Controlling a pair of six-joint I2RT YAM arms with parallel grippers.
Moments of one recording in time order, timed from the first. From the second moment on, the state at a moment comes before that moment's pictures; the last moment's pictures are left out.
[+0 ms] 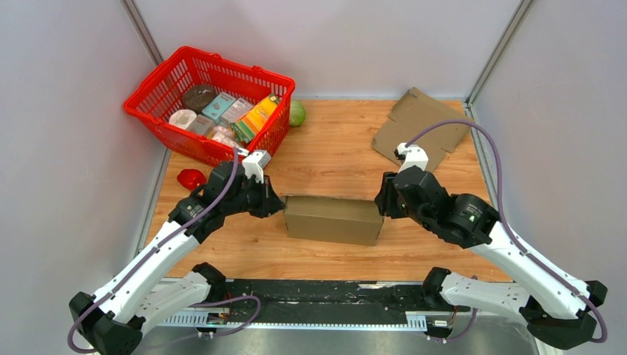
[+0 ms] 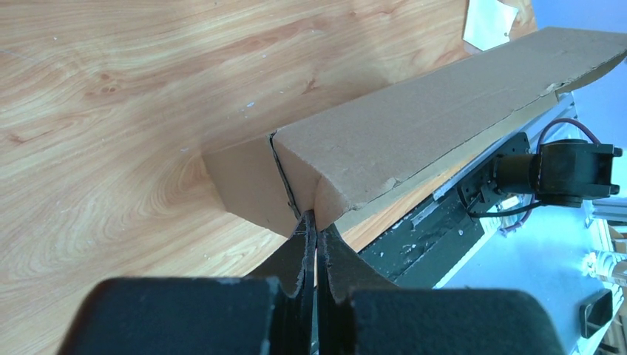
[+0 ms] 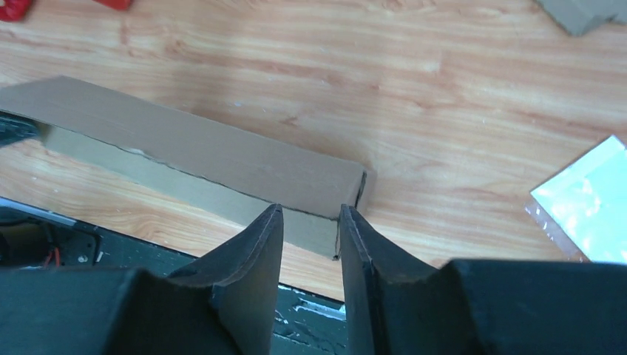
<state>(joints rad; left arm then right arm) -0.60 0.87 0.84 -0.58 0.27 -0.47 0.92 0.91 1.14 -0.98 0.40 0.65</state>
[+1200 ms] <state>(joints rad) -0.66 0.83 0.84 -0.63 0.15 -0.50 0.84 0.82 1.18 -1.04 0.31 0.75</state>
